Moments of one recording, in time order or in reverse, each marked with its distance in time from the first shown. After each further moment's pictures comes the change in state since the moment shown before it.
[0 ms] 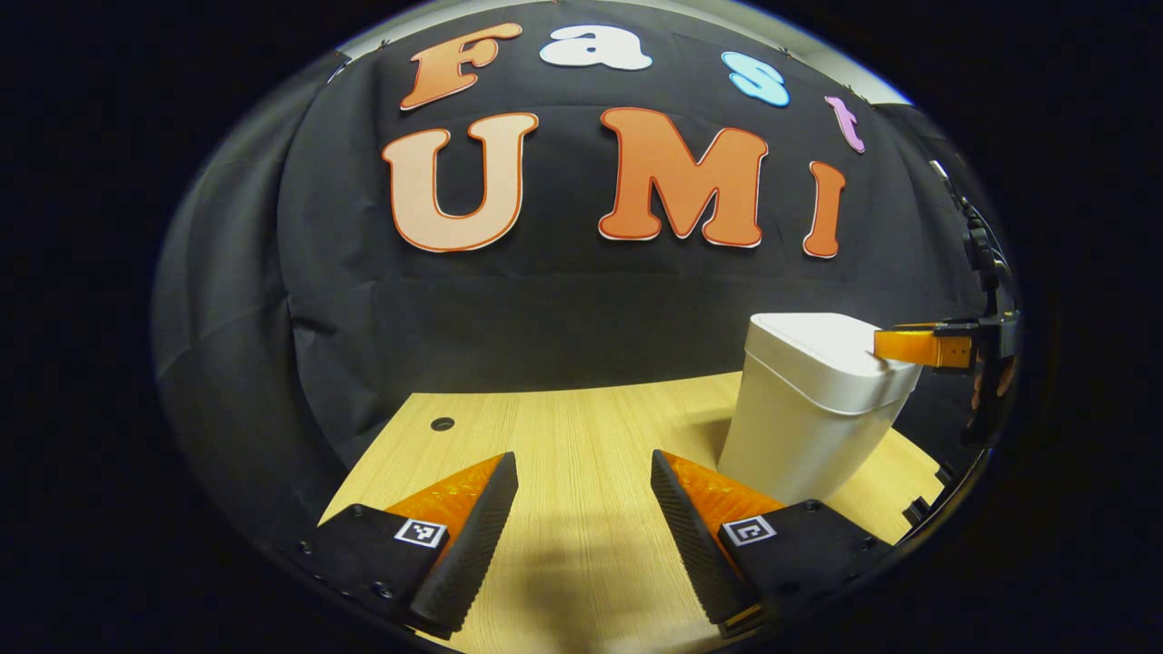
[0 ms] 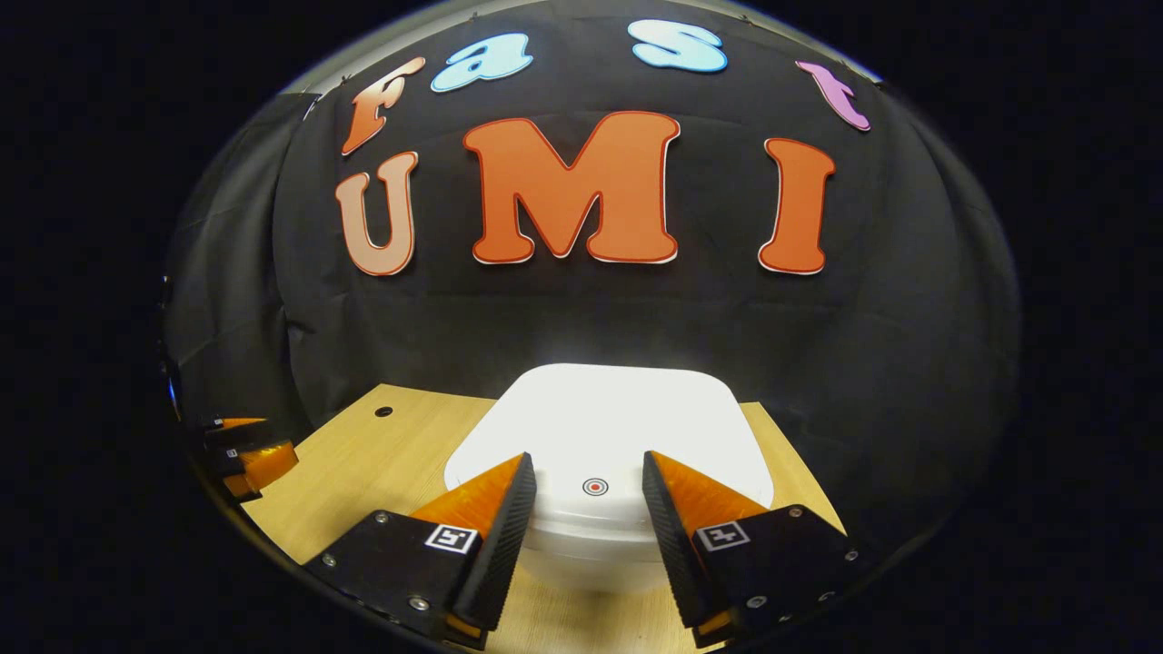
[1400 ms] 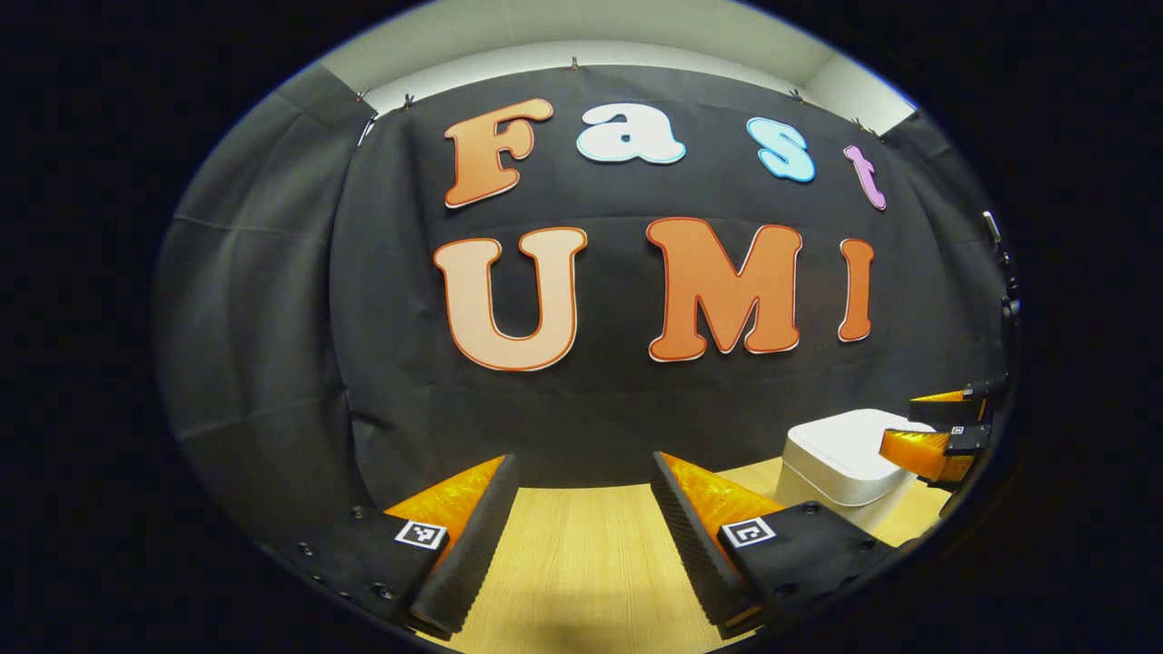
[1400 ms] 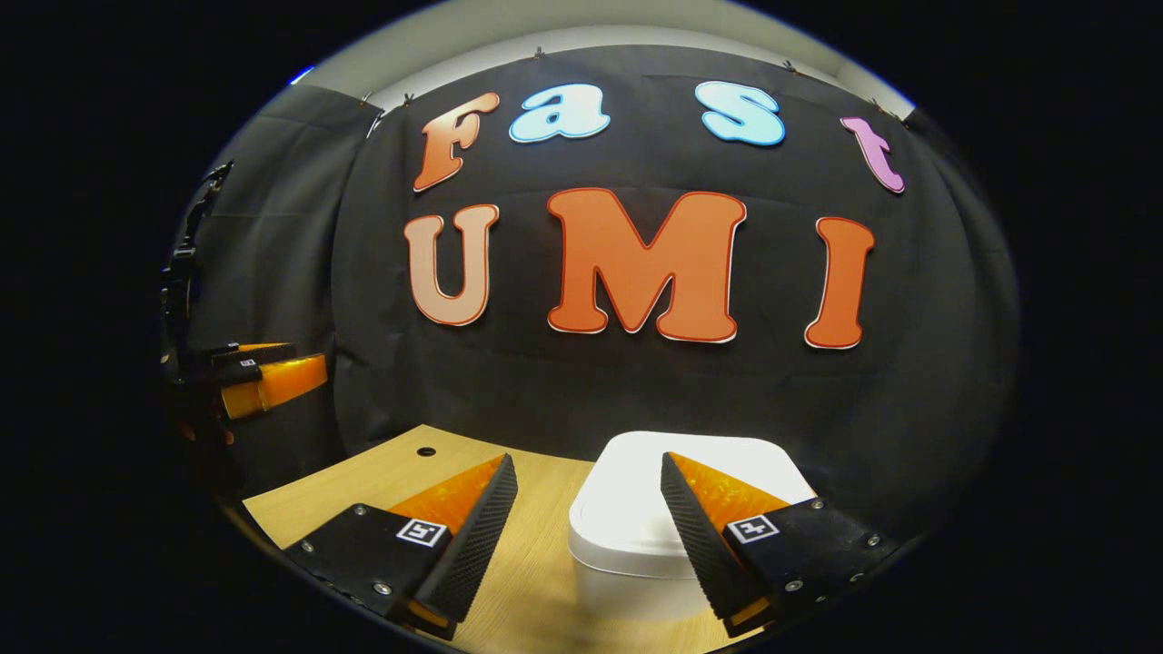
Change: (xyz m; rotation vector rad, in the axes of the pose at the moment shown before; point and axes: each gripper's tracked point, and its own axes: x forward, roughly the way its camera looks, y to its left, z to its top) left arm -0.038 0.049 0.116 0.023 -0.293 0.140; right arm -0.032 0.081 0.047 -0.069 -0.224 0.113
